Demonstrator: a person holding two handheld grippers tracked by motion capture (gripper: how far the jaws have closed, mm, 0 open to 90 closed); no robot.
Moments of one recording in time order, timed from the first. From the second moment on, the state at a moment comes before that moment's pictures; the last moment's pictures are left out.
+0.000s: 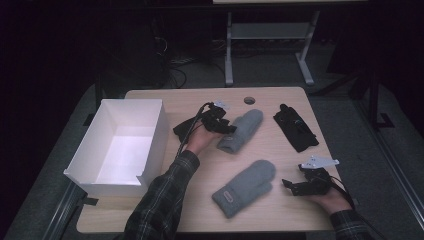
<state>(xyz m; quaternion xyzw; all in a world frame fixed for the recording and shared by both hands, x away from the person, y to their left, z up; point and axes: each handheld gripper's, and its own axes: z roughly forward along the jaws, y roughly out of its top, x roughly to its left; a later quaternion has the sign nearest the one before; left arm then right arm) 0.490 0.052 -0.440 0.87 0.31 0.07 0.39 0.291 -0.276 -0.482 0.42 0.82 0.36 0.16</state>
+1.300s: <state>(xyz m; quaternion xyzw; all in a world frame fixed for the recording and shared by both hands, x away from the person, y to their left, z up) 0.379 0.119 -0.434 0.90 0.25 -0.04 0.36 0.292 -0.276 -0.482 0.42 0.82 0.36 0.16</state>
